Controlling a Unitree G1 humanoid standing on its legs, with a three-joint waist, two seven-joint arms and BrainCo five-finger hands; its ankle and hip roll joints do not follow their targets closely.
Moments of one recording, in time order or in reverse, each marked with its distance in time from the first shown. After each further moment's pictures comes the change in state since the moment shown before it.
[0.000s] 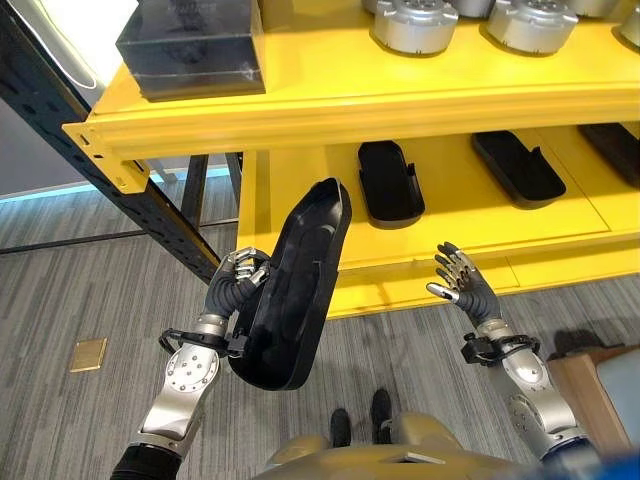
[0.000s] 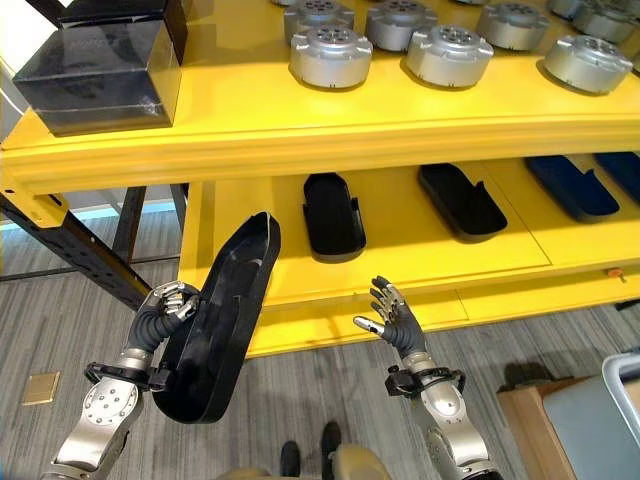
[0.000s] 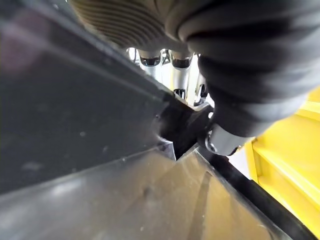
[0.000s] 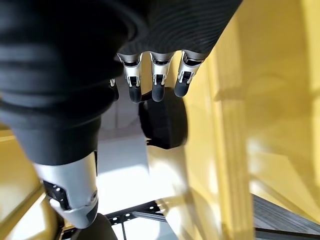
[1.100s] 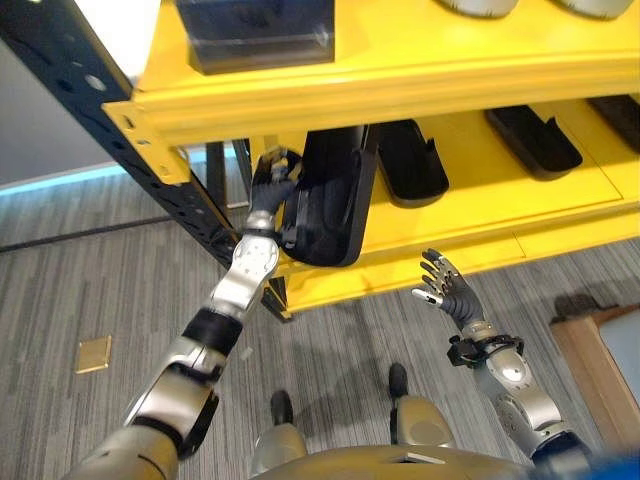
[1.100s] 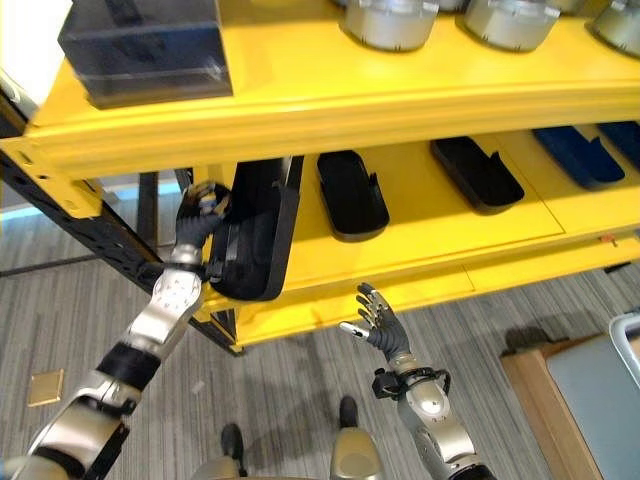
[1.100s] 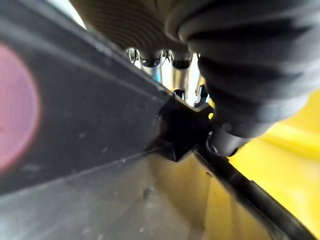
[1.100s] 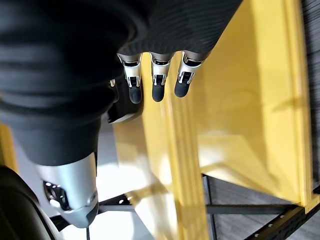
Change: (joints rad) left arm -0.739 -0.094 -0.242 0.376 -0.036 0.008 0.326; right arm -0.036 -0.004 0.111 0.030 0.002 0.010 -0.051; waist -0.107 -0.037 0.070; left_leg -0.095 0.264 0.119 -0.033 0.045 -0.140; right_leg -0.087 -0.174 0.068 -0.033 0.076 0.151
